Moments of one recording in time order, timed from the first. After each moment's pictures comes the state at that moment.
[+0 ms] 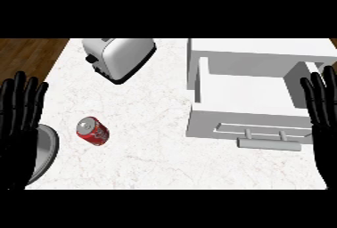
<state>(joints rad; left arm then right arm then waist) 0.02 0.12 0.00 -2.10 -0.02 0.02 -0.02 -0.02 -0.11 -0.02 -2.10 0.00 0.02 0.00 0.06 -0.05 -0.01</state>
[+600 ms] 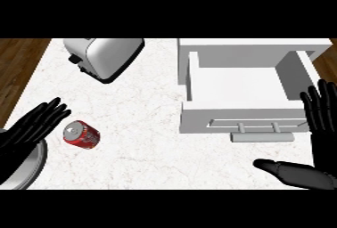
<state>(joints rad) 0.07 0.45 0.07 -1.93 0.45 -0.54 -0.01 0.06 -0.08 -0.07 -2.05 -0.01 -0.05 0.13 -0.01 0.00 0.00</state>
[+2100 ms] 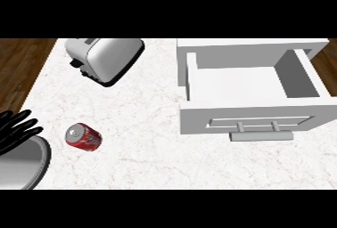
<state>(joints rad) 0.12 0.77 0.10 -1.76 1.05 -0.80 0.16 0.37 -0.16 -0.34 -2.13 -0.29 0.18 0.05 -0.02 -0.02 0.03</state>
